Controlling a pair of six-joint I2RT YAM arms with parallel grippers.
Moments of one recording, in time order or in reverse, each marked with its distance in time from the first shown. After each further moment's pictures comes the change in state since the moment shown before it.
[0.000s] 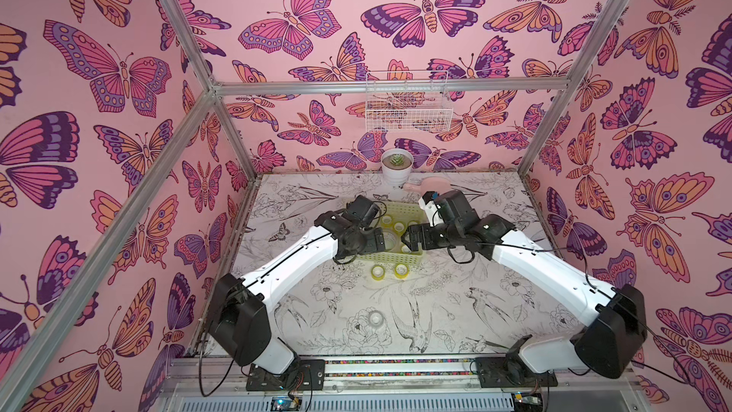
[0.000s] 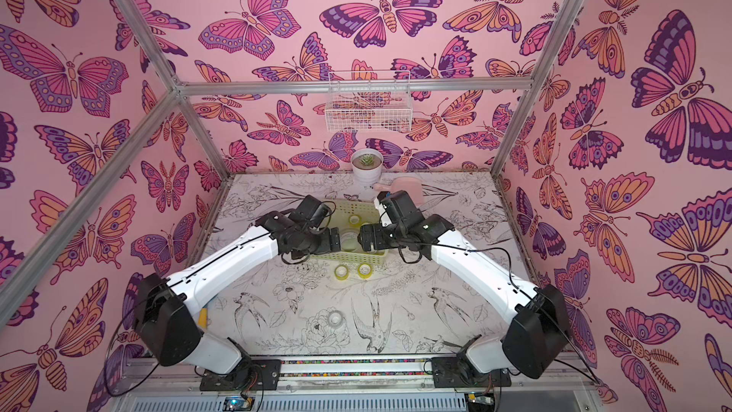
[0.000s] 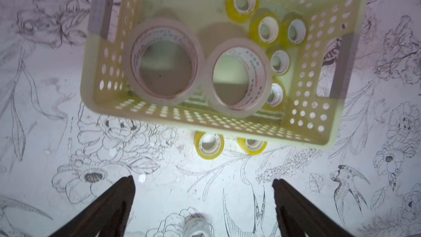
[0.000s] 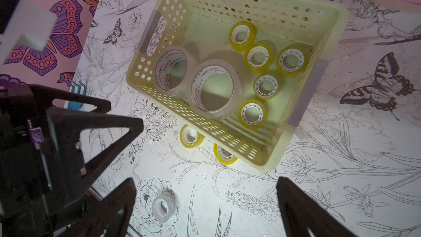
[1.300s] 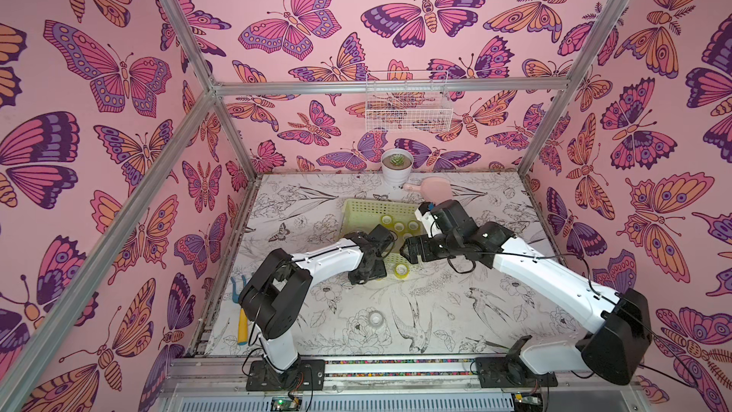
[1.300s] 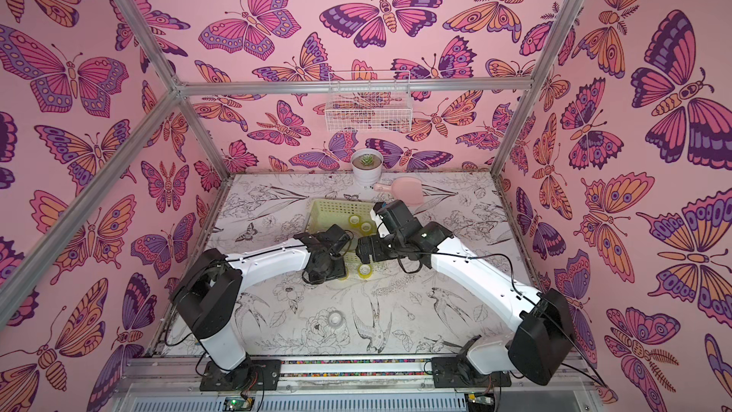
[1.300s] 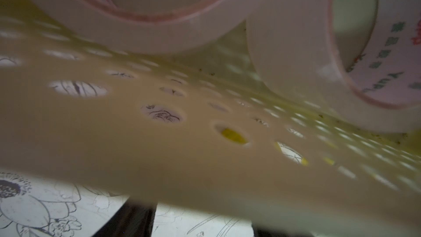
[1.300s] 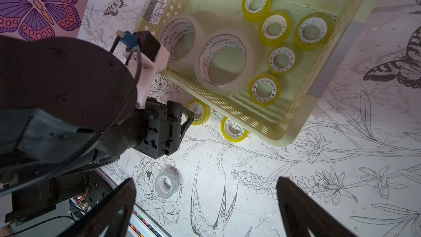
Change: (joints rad) left arm -0.066 0.263 -0.132 0.190 0.005 -0.160; right arm 0.043 -0.046 -0.052 -0.039 -0.015 0.000
